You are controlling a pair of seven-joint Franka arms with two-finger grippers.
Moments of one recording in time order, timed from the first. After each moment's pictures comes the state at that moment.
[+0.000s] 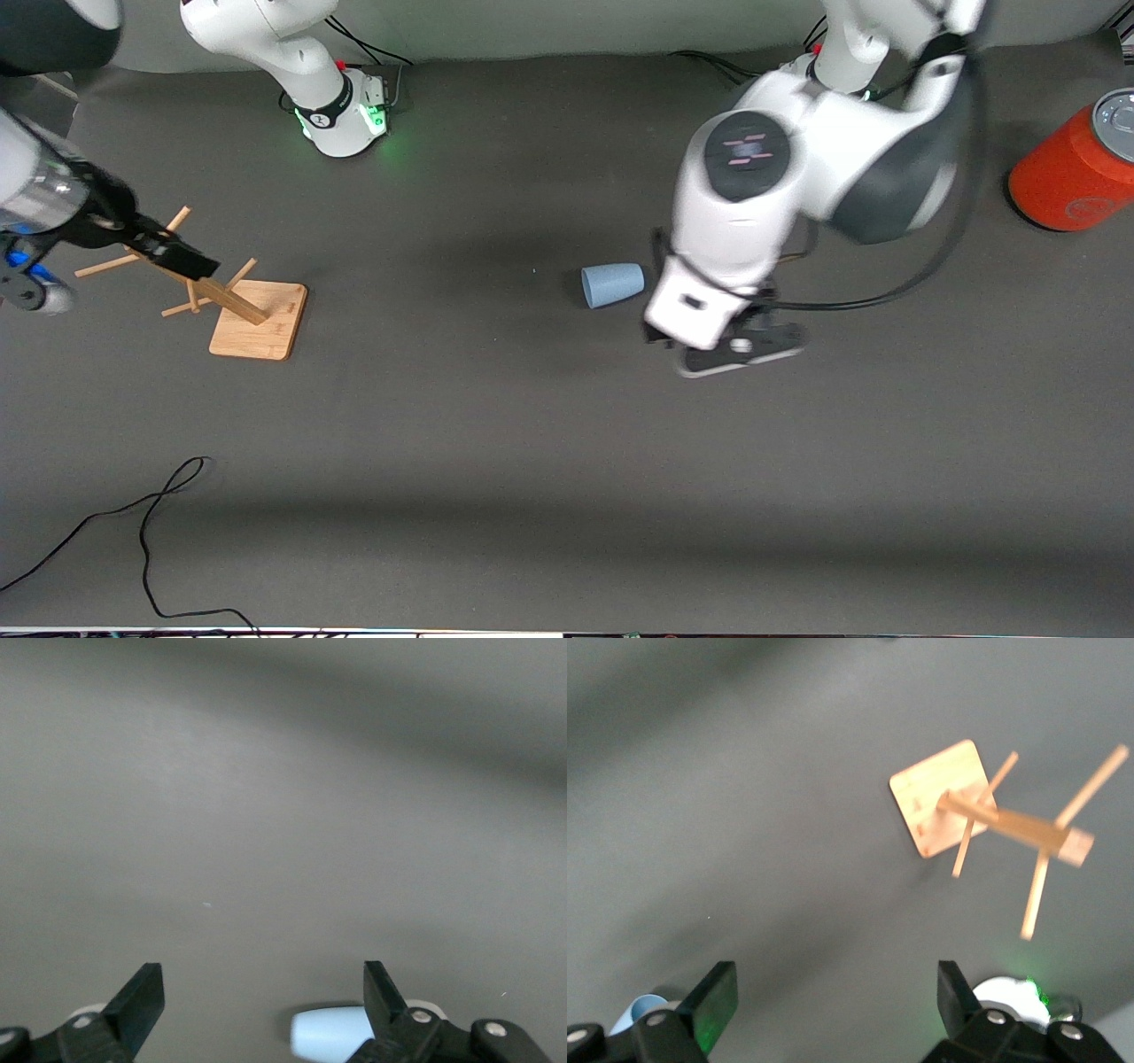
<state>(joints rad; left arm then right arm) -0.47 0.57 -0.24 -1.09 0.25 1.64 -0.92 0.37 0.13 -0.30 -1.38 0.03 1.36 0.61</state>
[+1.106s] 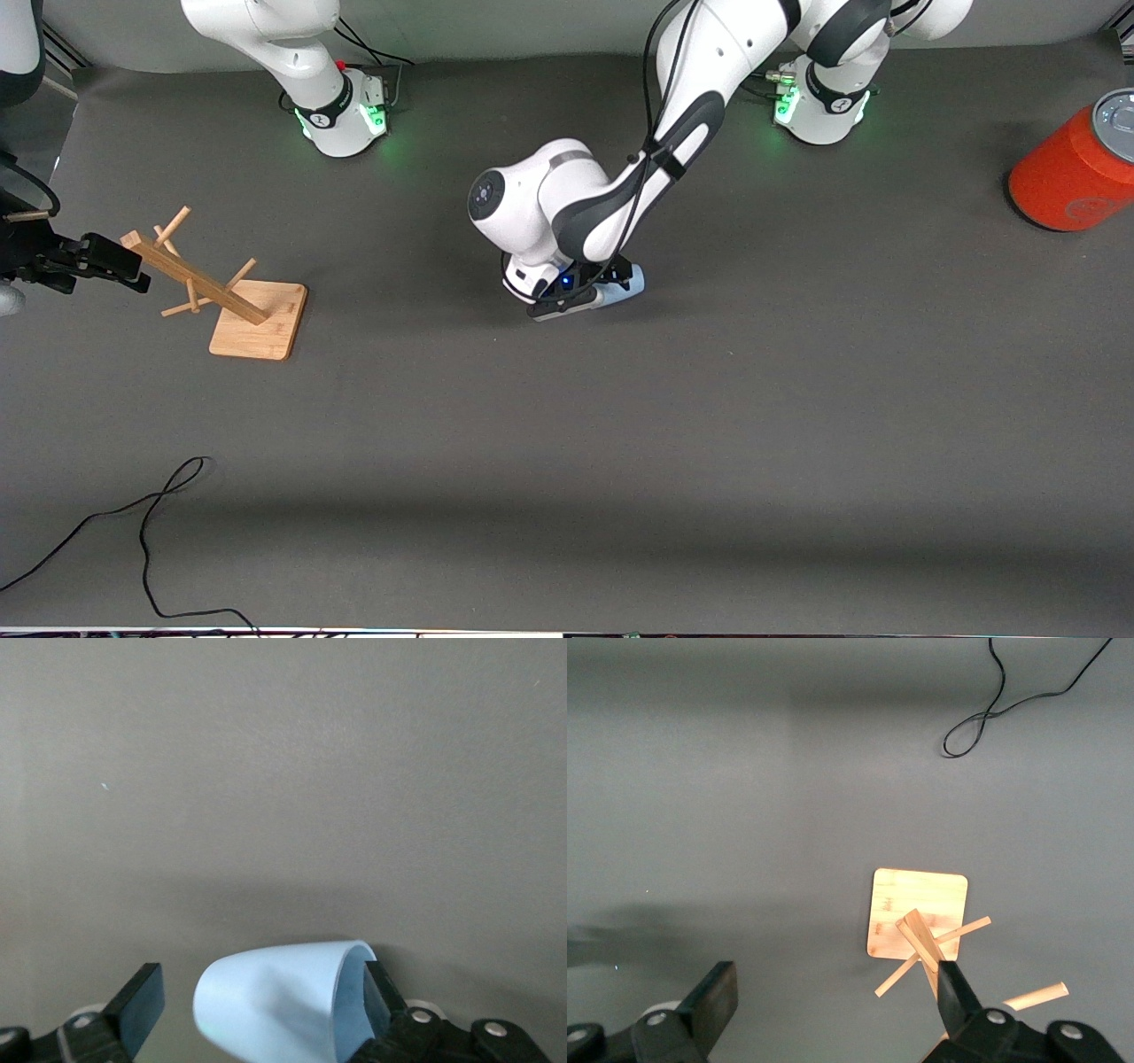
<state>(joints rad) -0.77 0.84 -0.24 -1.28 0.46 1.70 -1.18 0.02 0.04 -0.06 -1.56 0.00 1.61 -0.01</state>
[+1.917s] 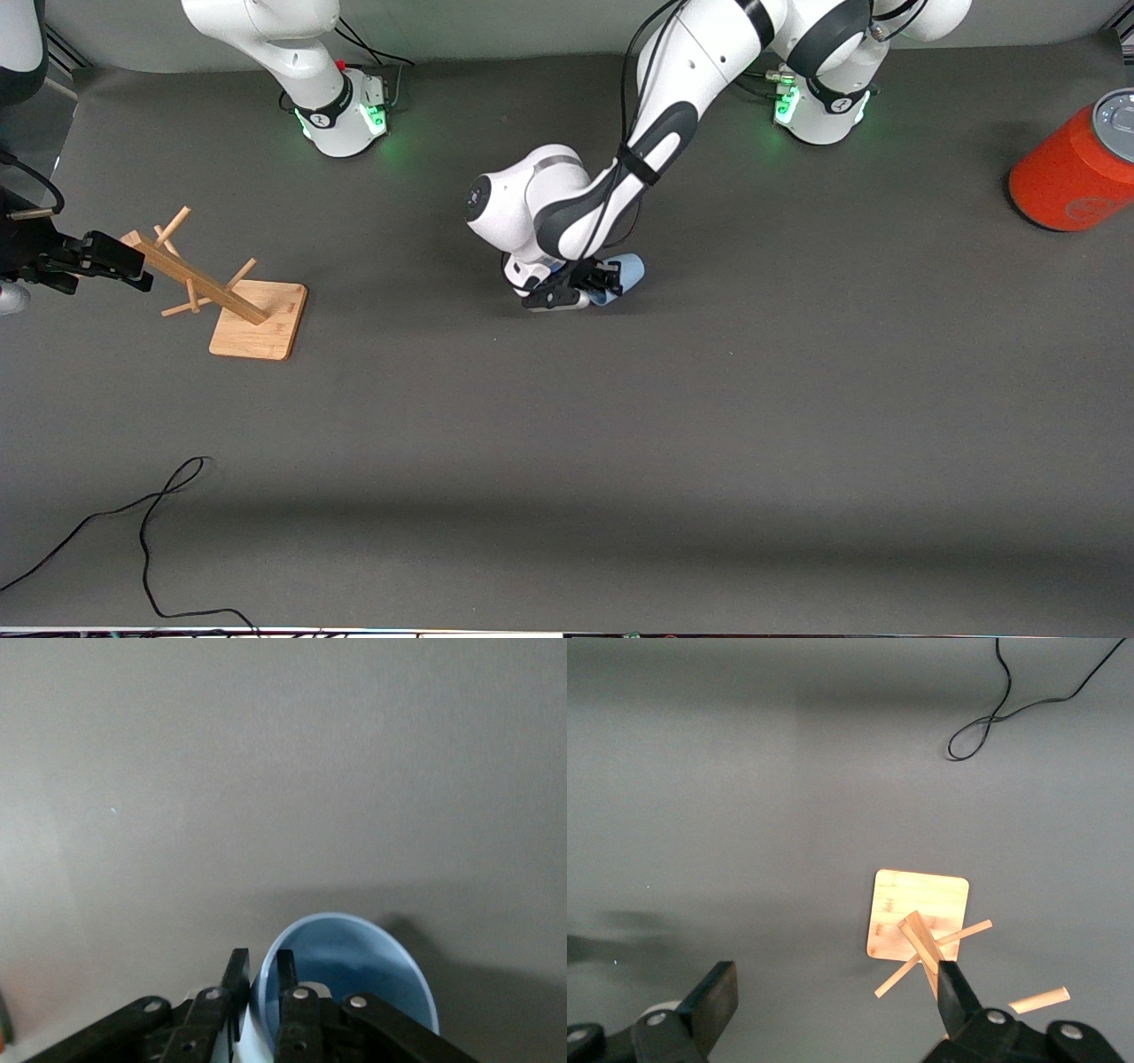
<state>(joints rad) -0.82 0.88 -0.24 -1.27 0.53 1.59 -0.98 -0.01 0.04 -0.02 -1.56 0.00 1.61 -0.03</state>
